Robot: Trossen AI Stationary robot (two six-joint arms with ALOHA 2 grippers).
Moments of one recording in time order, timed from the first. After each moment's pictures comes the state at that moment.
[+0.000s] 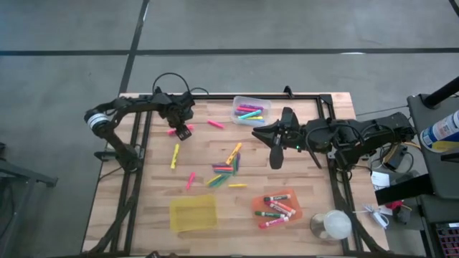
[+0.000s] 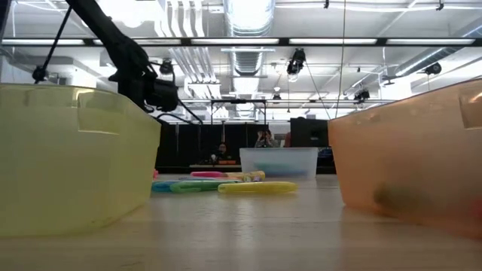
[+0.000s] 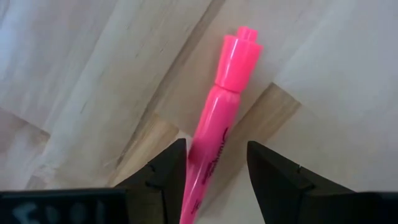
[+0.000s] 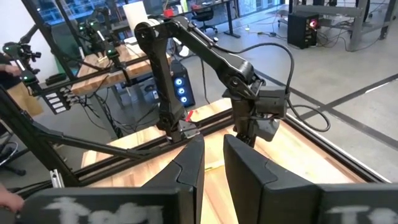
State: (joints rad) left arm 0.74 1.59 0.91 -0.78 -0.02 0.13; right arm 0.26 1.27 1.39 -0.35 0.52 0.39
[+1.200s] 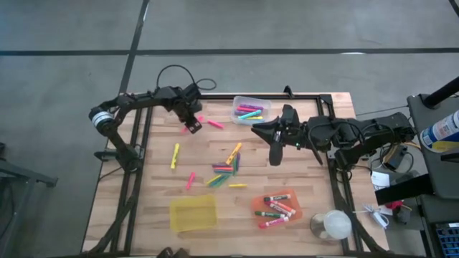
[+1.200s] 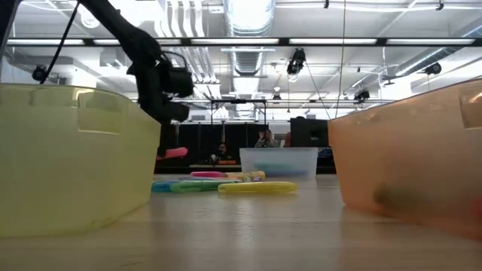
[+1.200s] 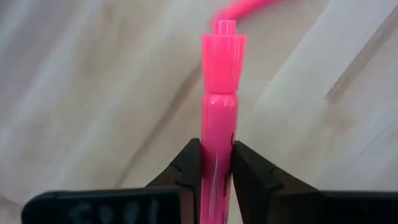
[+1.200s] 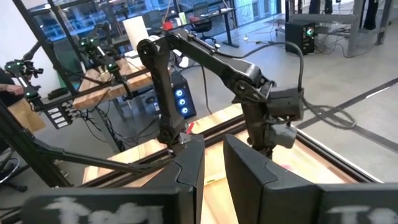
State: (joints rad) left arm 0.71 1.63 1.09 -0.77 0.12 0.06; right arm 0.24 1.27 1.39 -0.30 0.53 0.39
